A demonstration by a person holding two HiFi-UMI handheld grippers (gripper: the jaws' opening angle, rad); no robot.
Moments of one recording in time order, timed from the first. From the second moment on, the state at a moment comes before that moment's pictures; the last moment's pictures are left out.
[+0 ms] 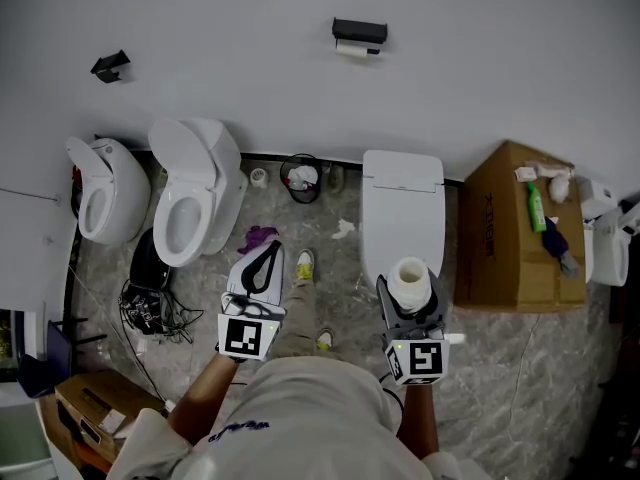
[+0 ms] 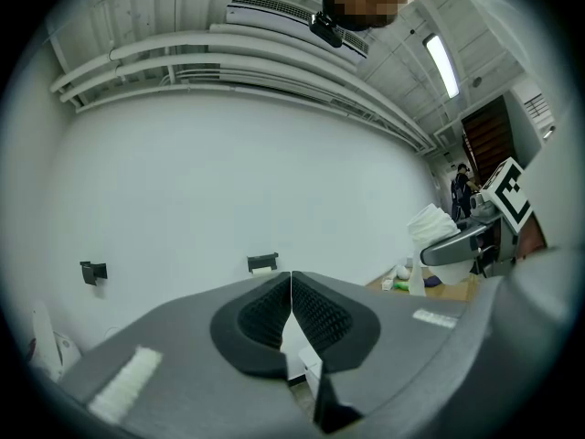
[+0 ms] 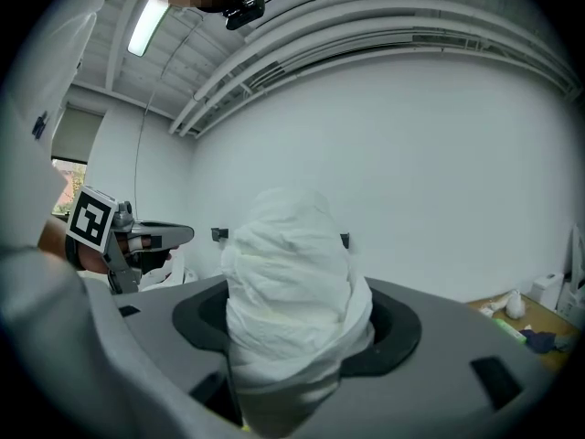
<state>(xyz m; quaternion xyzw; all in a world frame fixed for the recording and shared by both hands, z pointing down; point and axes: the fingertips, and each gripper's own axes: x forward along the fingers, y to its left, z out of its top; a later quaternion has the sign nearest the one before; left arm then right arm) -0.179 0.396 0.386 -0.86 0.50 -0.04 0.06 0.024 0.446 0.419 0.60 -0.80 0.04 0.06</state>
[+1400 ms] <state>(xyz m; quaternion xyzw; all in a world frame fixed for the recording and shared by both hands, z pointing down) -0.179 0.063 0.375 -0.91 0.40 -0.02 0.08 0.006 0.133 0.379 0.65 -0.75 0.03 0.09</state>
